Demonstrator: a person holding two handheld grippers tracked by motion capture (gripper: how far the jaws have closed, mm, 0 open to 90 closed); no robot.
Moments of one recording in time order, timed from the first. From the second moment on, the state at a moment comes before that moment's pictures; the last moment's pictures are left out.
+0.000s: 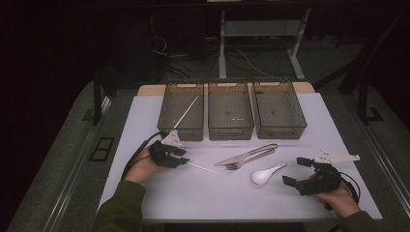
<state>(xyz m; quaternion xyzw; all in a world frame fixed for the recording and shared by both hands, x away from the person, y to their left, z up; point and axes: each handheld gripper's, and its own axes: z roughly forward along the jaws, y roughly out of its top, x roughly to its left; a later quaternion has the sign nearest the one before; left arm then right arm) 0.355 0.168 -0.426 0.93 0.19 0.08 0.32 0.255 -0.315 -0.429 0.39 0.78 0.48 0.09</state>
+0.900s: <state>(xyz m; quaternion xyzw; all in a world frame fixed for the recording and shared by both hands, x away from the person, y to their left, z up) 0.328 0.182 -0.431 0.94 0.16 0.03 0.28 0.255 -0.316 -0.429 0.39 0.78 0.48 0.09</state>
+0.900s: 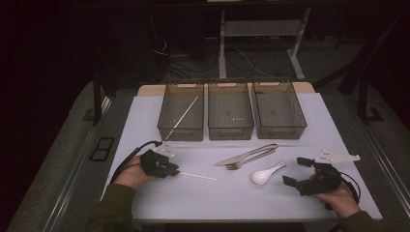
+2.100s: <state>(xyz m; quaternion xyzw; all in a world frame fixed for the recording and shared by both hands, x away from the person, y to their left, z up) 0.277 0.156 -0.436 0.94 0.13 0.03 0.31 0.254 -0.315 -0.428 0.39 0.78 0.48 0.09</state>
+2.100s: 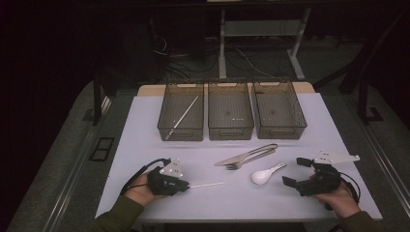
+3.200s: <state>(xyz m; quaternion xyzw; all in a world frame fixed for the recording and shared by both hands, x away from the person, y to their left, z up) 0.299 0.162 -0.398 0.89 0.23 0.08 0.39 0.254 -0.315 -0.428 0.39 0.78 0.48 0.09</state>
